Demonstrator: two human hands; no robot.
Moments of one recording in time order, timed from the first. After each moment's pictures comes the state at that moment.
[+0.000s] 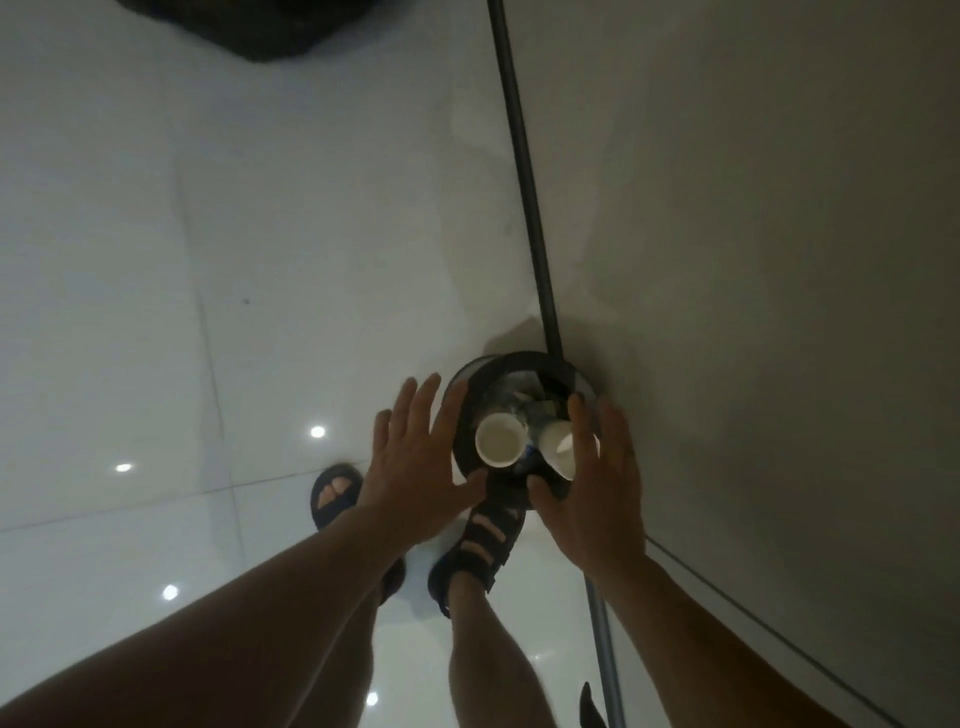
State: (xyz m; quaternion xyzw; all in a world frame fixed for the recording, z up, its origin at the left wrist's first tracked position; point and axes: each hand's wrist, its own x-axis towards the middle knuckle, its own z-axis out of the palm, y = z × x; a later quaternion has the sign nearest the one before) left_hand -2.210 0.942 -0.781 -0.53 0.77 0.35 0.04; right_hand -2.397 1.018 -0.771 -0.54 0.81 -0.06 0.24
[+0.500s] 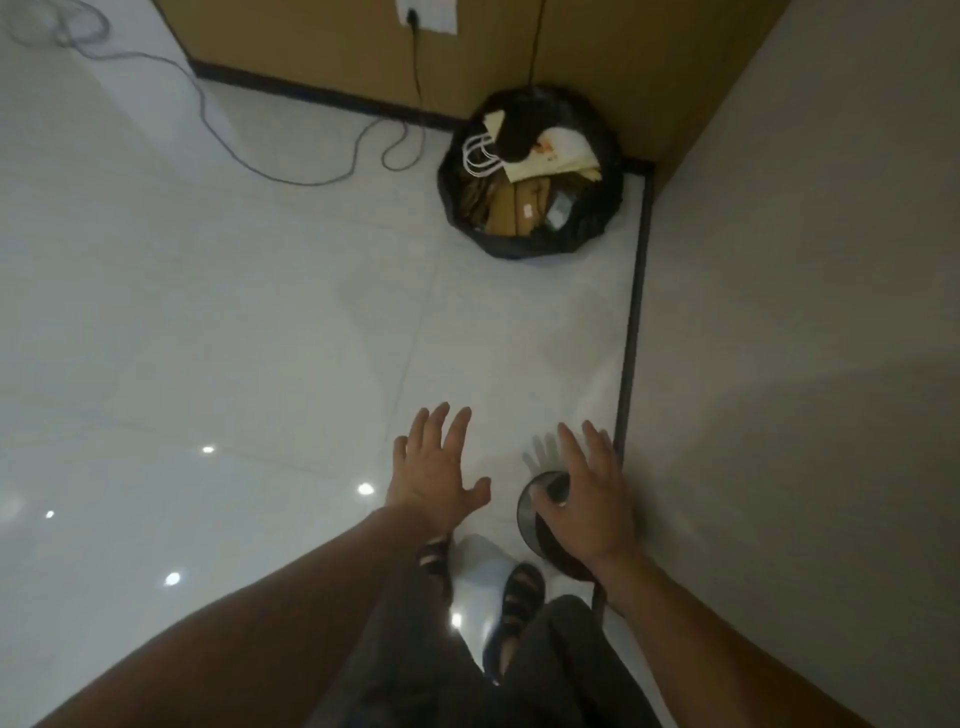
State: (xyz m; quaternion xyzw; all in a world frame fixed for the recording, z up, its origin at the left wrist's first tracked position) left_hand -2.066 0.950 -0.510 -0.71 0.65 0.27 0.02; right_hand -2.277 0.943 -0.509 -0.71 0.65 0.00 0.26
